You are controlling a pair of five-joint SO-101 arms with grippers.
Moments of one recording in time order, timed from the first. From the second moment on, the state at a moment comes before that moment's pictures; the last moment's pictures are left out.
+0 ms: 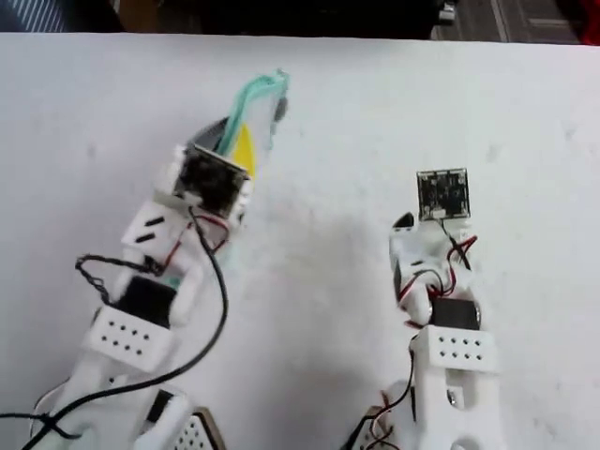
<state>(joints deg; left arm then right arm) 16.1 -50.8 61.4 6.3 -14.6 3.3 -54.6 72.4 27.3 11.9</state>
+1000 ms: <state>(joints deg) 38.3 -11.5 52.4 10.2 -11.1 9.0 -54.6 75.1 25.2 11.9</state>
